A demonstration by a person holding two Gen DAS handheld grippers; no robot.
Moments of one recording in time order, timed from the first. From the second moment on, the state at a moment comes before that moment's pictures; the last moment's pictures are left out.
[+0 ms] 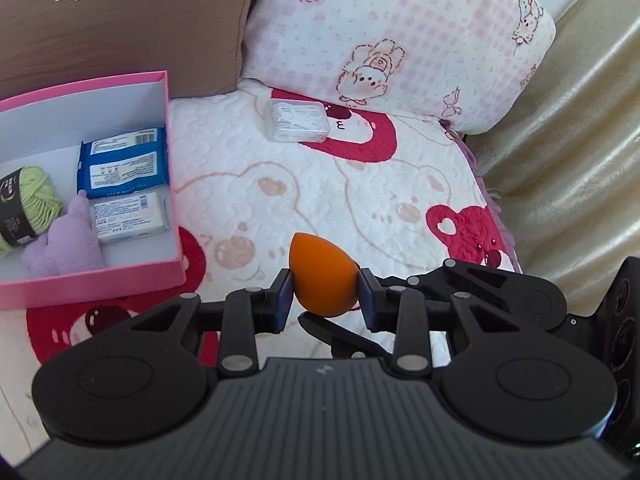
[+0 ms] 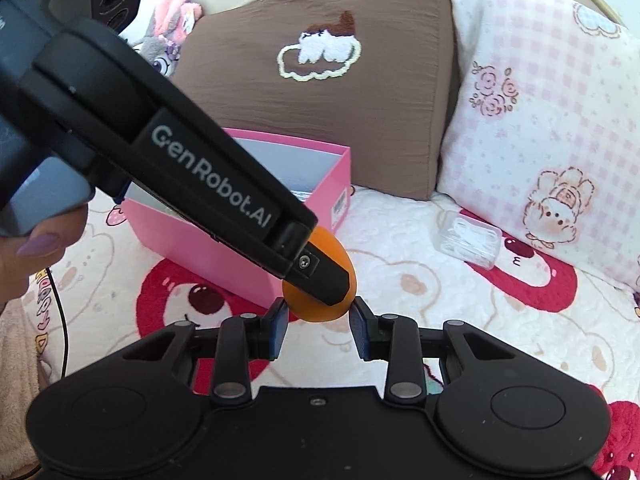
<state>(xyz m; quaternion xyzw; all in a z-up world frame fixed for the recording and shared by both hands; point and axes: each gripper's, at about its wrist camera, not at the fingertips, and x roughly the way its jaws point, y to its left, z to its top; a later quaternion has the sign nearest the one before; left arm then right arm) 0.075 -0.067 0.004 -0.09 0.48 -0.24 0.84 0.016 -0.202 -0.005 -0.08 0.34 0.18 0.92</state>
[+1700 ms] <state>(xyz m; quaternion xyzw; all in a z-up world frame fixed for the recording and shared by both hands) 0.066 0.042 0.031 -0.12 0.40 -0.19 0.89 0.047 -0.090 0.023 -0.15 0.32 0.21 0.91</state>
